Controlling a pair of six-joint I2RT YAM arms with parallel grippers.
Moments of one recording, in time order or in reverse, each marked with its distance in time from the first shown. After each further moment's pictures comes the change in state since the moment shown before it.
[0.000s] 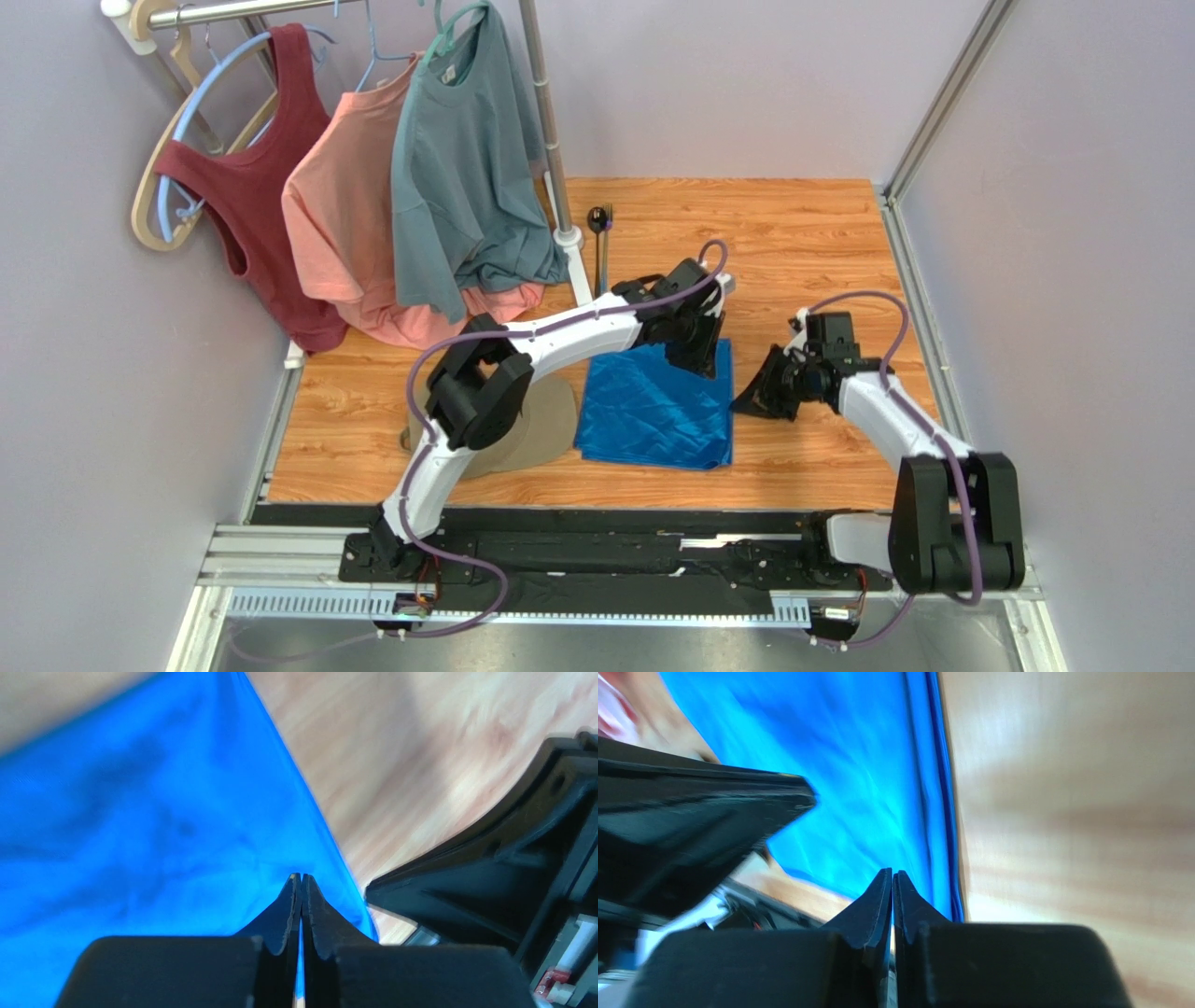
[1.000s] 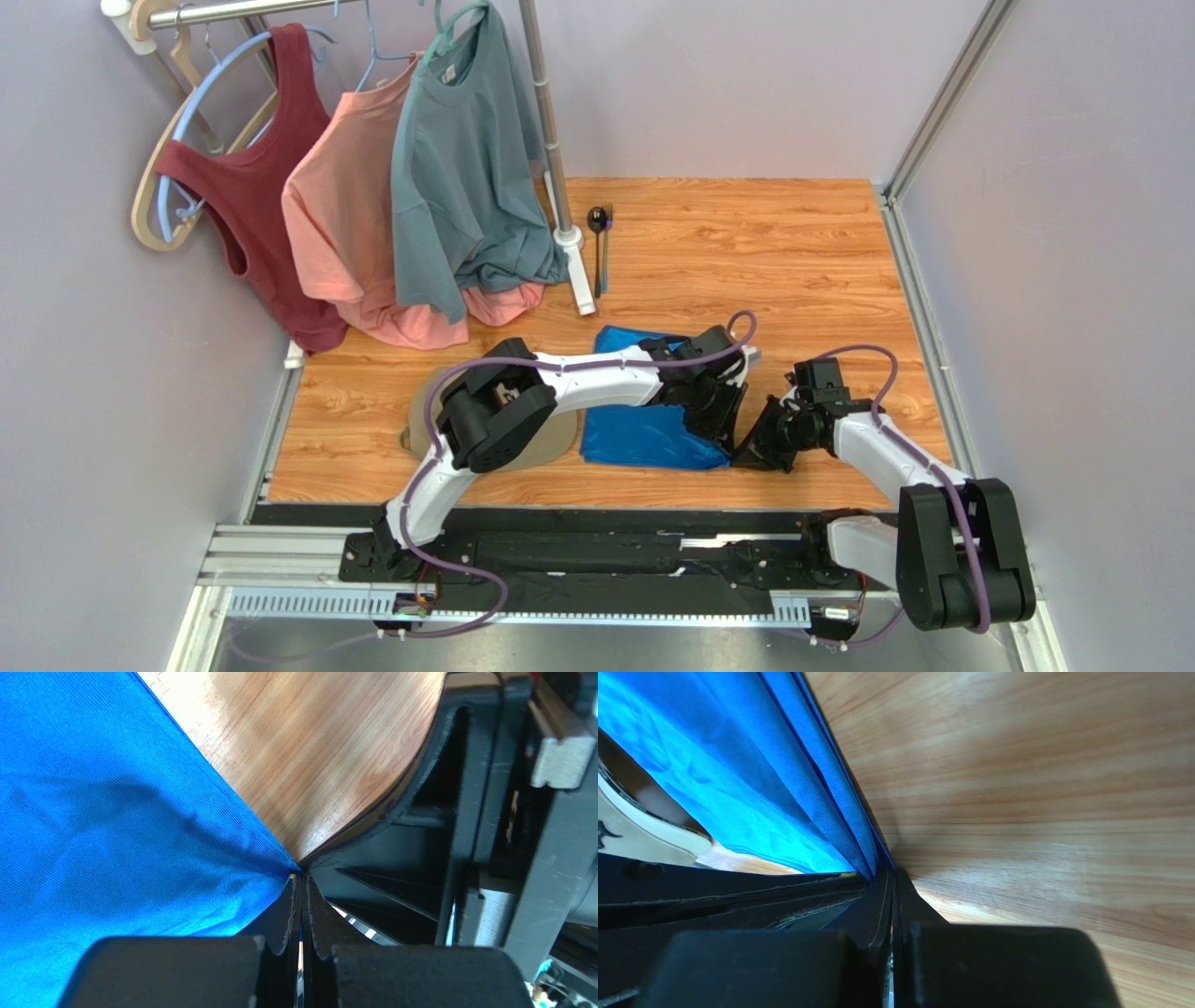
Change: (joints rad) left arm -0.168 -0.037 -0.233 0.143 0.126 -0.110; right arm 0.066 -0.131 -0.260 -0.028 0.023 0.120
